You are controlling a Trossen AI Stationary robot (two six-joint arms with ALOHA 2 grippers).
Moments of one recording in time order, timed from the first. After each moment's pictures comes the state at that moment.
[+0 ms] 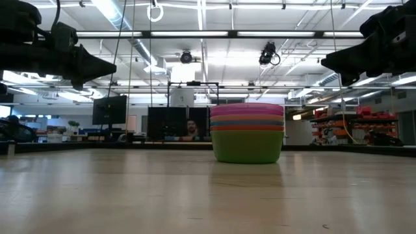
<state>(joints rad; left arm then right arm) 0.49 0.01 0.01 0.05 0.04 -0.17 -0.06 0.04 0.01 0.02 0.01 0.03</state>
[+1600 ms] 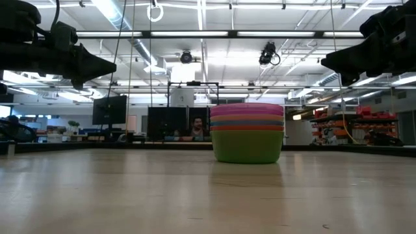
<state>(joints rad) 0.49 0.01 0.01 0.06 0.04 -0.17 -0.06 0.04 0.01 0.02 0.01 0.03</state>
